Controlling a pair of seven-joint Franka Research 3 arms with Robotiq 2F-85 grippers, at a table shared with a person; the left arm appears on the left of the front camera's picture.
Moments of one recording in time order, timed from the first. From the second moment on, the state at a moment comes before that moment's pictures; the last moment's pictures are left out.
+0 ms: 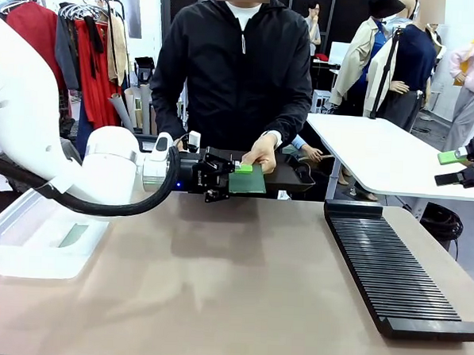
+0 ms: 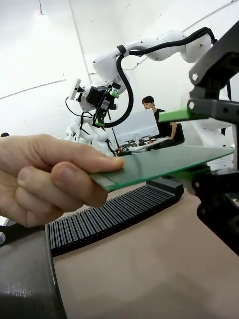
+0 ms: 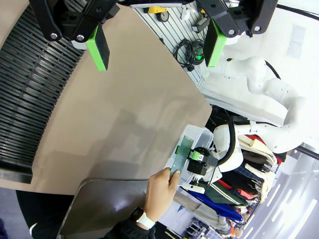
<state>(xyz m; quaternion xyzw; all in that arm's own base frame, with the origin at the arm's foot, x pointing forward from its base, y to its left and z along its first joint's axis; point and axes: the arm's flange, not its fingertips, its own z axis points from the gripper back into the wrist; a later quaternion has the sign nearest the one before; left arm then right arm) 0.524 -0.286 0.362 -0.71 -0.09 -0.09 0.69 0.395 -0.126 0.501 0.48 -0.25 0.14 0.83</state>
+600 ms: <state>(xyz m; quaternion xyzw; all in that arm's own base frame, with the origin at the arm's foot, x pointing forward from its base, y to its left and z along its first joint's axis) 0.524 -0.284 0.360 -0.71 -0.09 -0.08 0.69 0.395 -0.126 0.501 0.48 -0.25 0.14 0.83</state>
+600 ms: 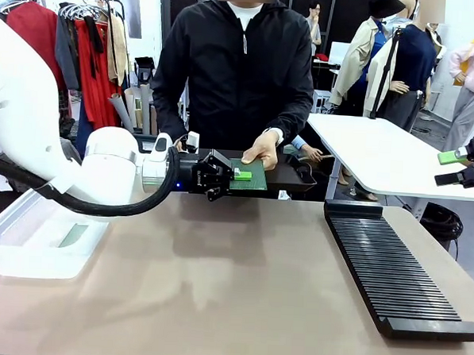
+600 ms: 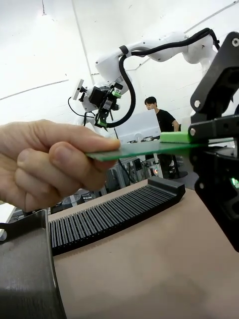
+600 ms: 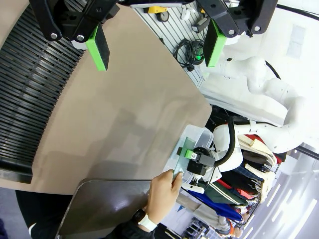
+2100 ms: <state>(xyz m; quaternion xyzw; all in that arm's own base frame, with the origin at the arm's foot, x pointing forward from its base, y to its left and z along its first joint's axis) 0.524 -0.284 0.360 -0.71 -0.09 -0.08 0.69 0.395 -0.126 0.501 0.48 -0.25 0.14 0.83</state>
